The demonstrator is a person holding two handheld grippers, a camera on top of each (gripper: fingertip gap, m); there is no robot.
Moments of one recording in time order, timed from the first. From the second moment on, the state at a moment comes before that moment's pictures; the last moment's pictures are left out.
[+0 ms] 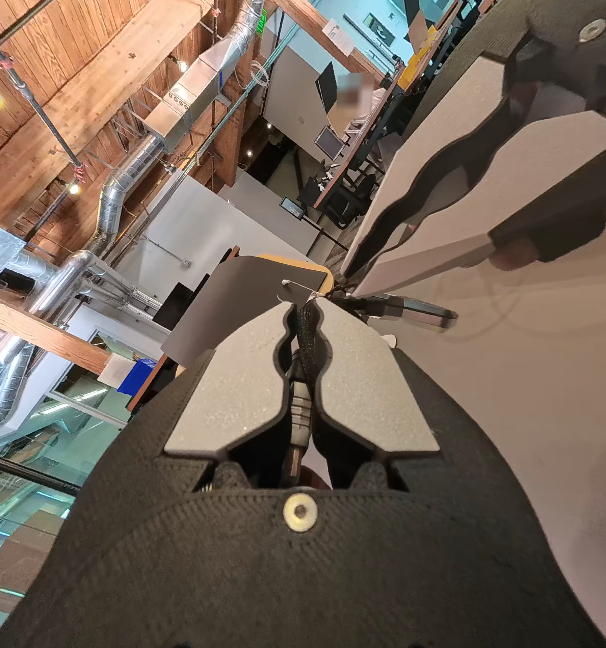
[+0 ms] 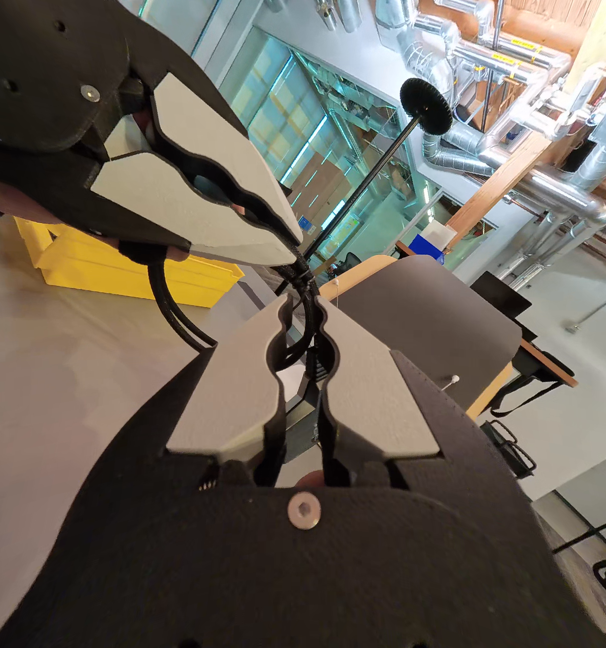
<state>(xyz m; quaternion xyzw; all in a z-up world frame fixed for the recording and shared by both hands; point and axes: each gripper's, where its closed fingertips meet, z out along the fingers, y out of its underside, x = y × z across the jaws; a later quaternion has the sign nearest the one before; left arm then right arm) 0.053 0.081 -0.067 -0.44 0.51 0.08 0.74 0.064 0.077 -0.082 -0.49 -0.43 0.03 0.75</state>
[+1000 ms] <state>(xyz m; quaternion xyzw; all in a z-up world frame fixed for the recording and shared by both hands) 0.056 0.071 -0.060 -0.41 0.51 0.09 0.76 0.064 0.064 -0.075 -0.52 -0.22 0.64 0.52</state>
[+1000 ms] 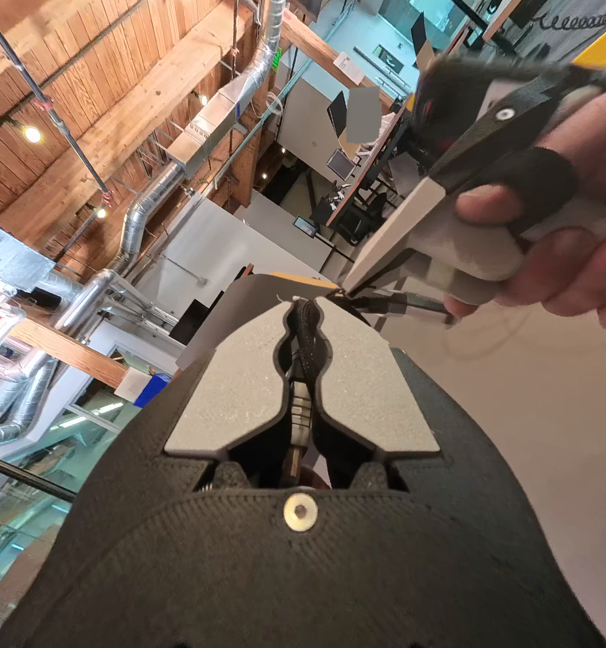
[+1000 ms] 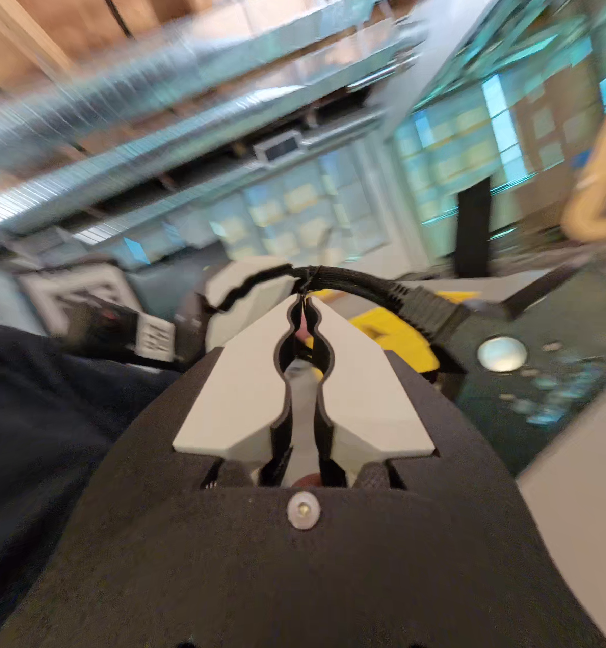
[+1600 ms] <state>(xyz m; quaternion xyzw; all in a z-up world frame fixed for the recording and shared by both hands) 0.052 0.081 -0.063 -0.45 0.50 0.07 0.74 0.065 0.078 -0.077 -0.47 -0.44 -0.08 0.76</state>
